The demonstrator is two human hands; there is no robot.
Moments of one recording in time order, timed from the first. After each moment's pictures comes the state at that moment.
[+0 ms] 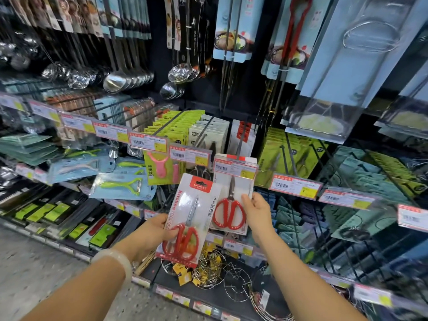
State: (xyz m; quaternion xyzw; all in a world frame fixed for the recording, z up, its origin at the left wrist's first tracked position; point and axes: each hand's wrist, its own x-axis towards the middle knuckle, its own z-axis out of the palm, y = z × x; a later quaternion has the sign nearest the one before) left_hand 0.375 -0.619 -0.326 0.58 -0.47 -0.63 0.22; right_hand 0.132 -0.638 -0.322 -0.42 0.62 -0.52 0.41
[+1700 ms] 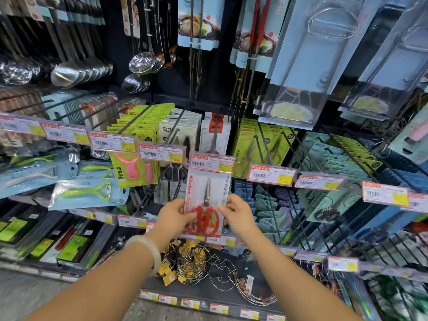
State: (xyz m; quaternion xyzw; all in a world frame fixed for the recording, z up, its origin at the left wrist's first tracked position) left_hand 0.292 -0.649 -0.325 0.59 -0.61 -0.47 0.24; right_hand 0.124 -0.627 -0.333 -0.48 0.69 -0.38 0.39
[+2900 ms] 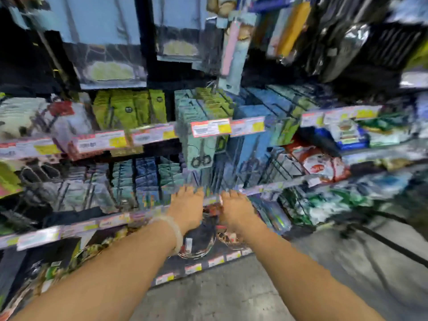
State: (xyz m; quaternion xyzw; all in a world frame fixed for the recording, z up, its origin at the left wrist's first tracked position) left_hand 0.007 -0.500 -0.317 0.39 -0.91 -0.11 -0.11; right_hand -0.112 -0.427 -0.345 -0.51 0.85 0.01 0.11
